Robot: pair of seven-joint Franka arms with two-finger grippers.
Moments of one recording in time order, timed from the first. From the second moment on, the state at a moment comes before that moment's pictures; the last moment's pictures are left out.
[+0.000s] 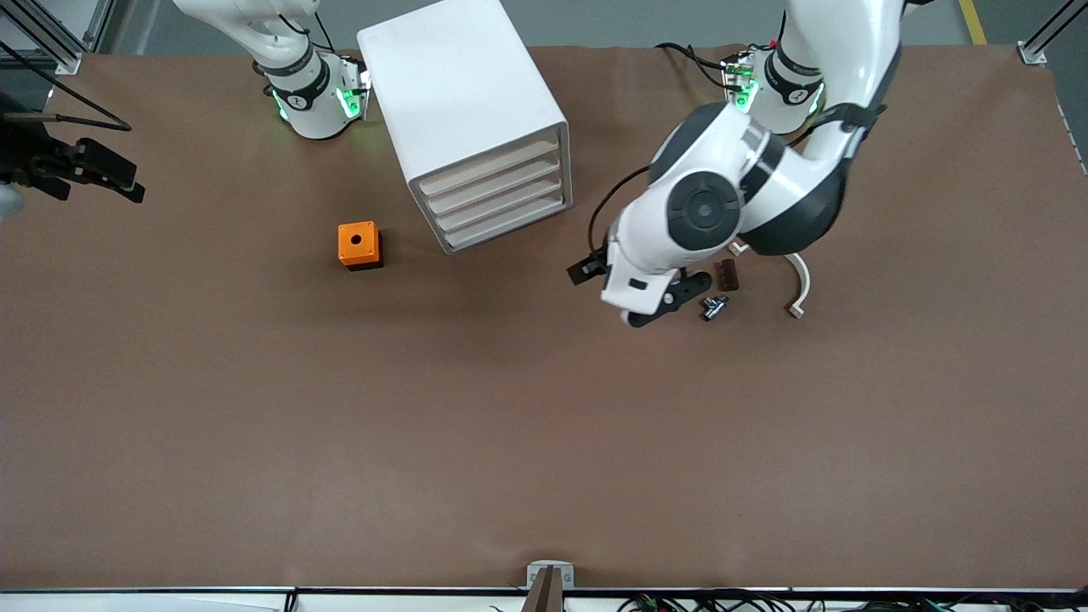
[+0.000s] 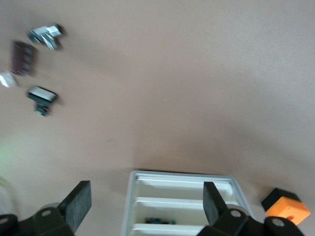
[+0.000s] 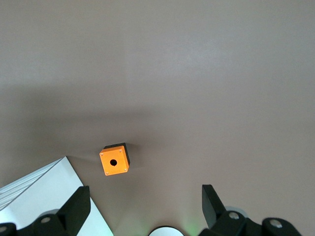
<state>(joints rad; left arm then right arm) -0.36 0.48 -0.27 -1.31 -0.18 1.61 -1.04 0.00 -0.07 -0.01 -1.59 0.01 1.45 0.05</state>
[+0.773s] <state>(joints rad) -0.03 0.17 -0.27 -1.49 -0.16 1.43 -0.51 -0.02 -0.07 -0.01 -1.59 0.01 1.45 0.05</state>
